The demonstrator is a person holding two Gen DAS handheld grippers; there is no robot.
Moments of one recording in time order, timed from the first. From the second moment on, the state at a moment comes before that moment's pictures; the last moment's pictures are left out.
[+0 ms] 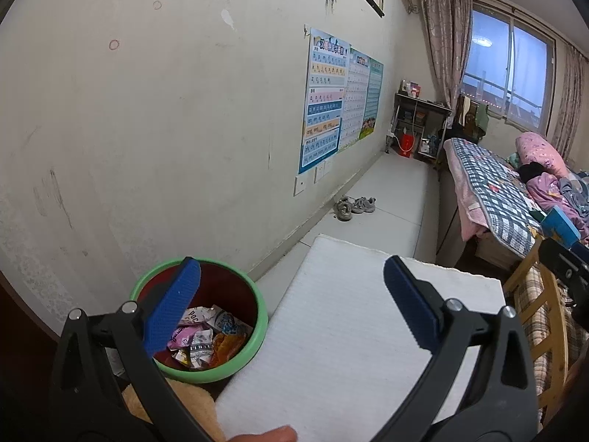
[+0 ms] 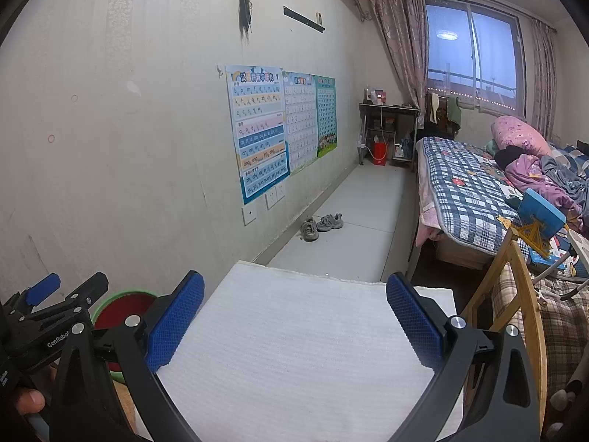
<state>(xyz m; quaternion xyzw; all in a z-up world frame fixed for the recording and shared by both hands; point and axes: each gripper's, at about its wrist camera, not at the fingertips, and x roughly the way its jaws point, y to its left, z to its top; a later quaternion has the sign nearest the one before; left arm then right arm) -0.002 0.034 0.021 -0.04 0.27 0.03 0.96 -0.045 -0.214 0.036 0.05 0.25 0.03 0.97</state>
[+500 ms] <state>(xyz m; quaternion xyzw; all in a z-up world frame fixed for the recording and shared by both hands) 0.001 0.034 0.019 -0.04 0.27 0.03 0.96 -0.047 -0.211 0.036 0.05 0.25 0.02 0.97</state>
